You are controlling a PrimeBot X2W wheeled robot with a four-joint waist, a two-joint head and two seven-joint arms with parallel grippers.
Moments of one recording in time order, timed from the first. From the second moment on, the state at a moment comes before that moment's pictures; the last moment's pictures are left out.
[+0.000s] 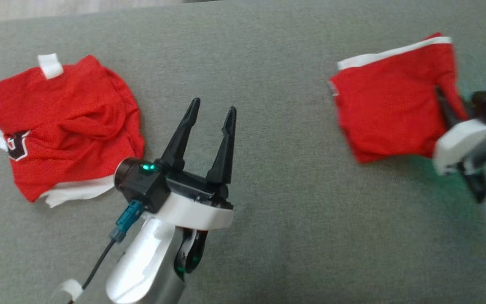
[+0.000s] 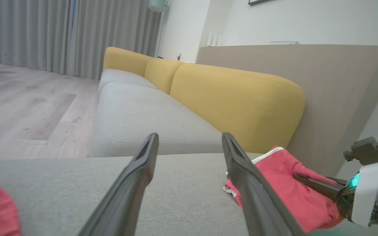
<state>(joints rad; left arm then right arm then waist) -0.36 0.05 -0.49 0.17 -0.38 -0.02 -0.26 -0.63 -0.35 0.24 0.81 0.11 0.13 -0.12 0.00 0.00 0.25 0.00</state>
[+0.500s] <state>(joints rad) -0.43 0.05 -0.52 0.15 -0.38 -0.01 -0.26 -0.67 -0.76 0.32 0.81 0.25 0.13 -0.06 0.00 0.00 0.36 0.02</state>
